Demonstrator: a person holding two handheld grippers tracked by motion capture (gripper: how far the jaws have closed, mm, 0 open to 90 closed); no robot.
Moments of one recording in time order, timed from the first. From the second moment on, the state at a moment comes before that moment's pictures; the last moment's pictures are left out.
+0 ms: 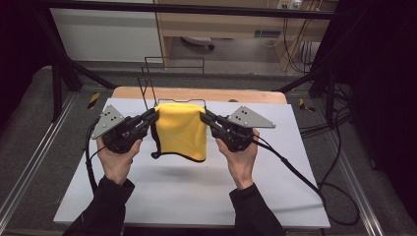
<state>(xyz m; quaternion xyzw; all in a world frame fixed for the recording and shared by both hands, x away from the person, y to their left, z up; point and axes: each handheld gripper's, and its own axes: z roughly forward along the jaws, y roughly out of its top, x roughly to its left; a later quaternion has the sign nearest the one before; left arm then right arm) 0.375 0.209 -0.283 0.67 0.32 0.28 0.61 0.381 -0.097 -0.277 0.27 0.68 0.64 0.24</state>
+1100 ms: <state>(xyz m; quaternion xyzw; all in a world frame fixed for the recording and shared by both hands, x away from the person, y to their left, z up) 0.399 0.209 -0.231 0.60 0.31 0.31 0.67 0.402 -0.084 -0.218 0.25 0.63 0.66 0.31</state>
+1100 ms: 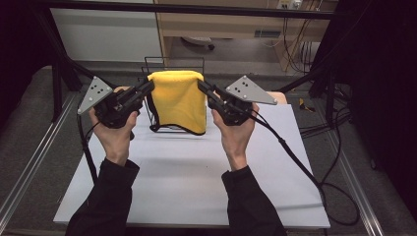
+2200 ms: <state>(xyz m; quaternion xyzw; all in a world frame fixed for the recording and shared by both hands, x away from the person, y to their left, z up) 0.431 0.217 -0.158 0.57 0.30 0.36 0.67 0.442 -0.060 -0.148 0.24 0.60 0.68 0.36</state>
